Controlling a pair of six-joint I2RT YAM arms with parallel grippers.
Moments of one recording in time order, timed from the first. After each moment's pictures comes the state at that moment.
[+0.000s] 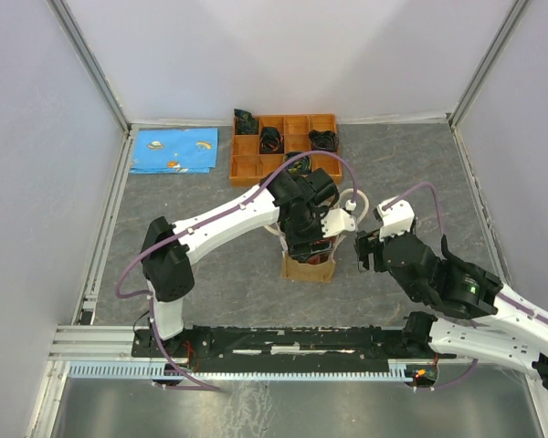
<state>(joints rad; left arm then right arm) -0.98 1.88 1.77 -1.15 0.21 0.52 1.10 0.69 0.92 -0.80 0.71 0.34</state>
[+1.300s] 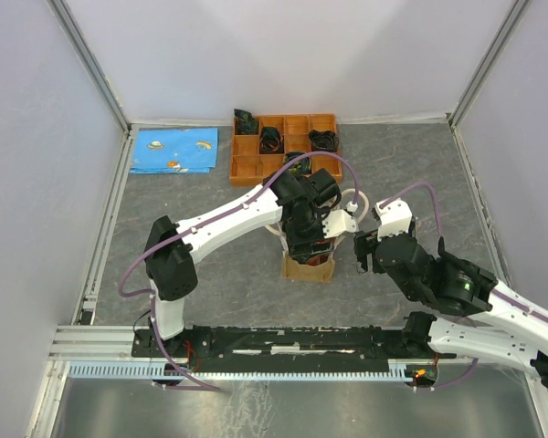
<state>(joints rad) -0.99 1.90 1.79 -1.18 0.22 0.52 1.10 0.72 0.93 -0.88 0.72 0.44</state>
